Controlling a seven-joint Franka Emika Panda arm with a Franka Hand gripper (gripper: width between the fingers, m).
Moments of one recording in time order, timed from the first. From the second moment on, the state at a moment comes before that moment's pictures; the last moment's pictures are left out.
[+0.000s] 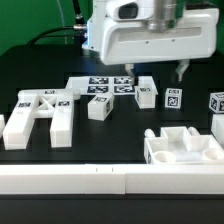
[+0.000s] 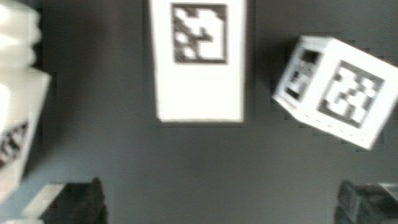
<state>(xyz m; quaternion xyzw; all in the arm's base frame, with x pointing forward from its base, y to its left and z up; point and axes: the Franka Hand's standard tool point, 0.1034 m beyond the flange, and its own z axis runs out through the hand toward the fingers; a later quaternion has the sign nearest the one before) 0.465 0.044 0.049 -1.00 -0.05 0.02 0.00</state>
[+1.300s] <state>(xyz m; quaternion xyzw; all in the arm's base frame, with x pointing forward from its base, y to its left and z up) 0.443 0.028 0.040 -0.94 -0.04 0.34 -0.02</state>
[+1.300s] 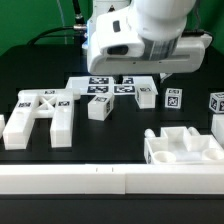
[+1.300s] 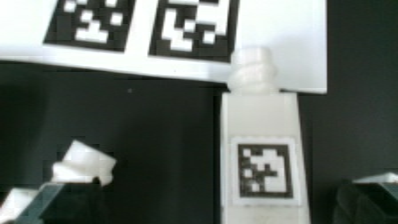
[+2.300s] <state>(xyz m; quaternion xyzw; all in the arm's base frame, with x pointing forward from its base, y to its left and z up) 0.437 0.038 0.019 -0.90 -0.04 0.44 -0.02</state>
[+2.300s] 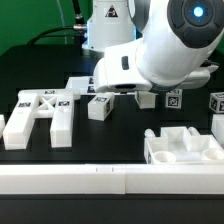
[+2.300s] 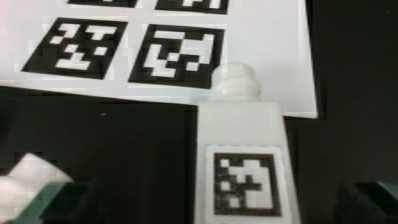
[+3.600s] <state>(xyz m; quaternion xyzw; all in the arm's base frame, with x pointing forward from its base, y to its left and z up) 0.436 0.039 0.014 -0.90 -0.05 0.44 -0.03</state>
